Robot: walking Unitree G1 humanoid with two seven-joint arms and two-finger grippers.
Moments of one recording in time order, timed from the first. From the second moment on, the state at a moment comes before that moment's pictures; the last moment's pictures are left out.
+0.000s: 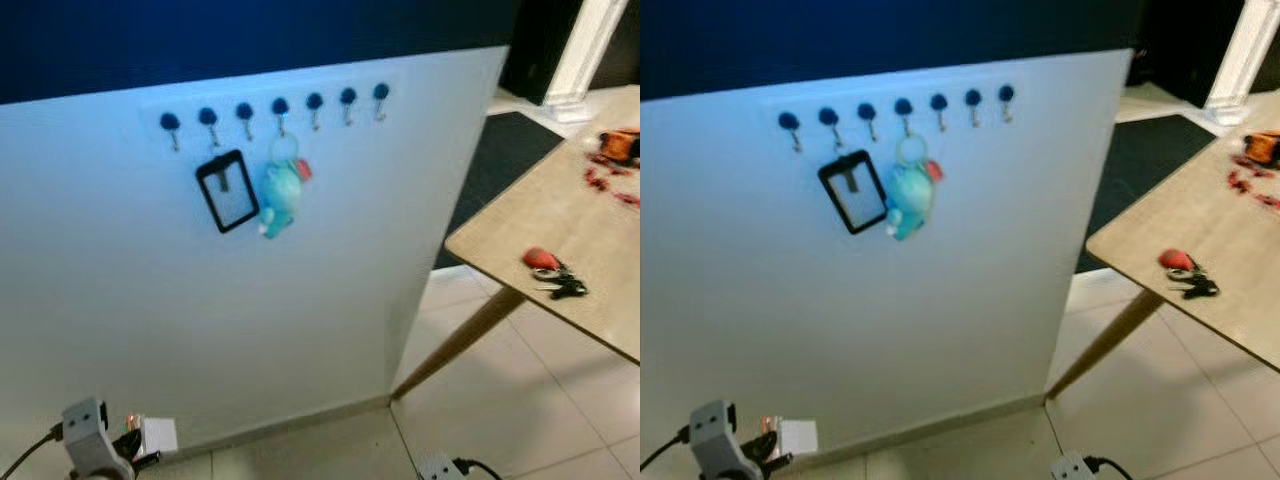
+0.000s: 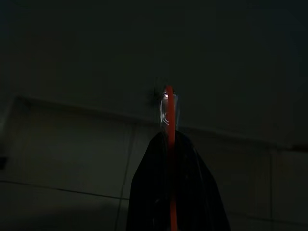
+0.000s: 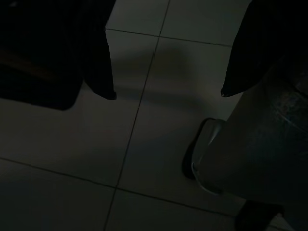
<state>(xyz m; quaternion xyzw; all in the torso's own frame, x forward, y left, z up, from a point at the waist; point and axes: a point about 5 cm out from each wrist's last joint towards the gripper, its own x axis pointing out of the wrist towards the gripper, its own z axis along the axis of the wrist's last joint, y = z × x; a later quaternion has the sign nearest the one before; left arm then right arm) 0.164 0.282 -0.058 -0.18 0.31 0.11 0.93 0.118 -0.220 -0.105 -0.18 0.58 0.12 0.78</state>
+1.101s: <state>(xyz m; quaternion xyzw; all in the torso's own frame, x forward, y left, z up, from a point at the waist) 0.202 0.289 -0.030 -0.17 0.23 0.05 0.96 0.112 -0.219 -0.106 -0.18 0.59 0.12 0.78</state>
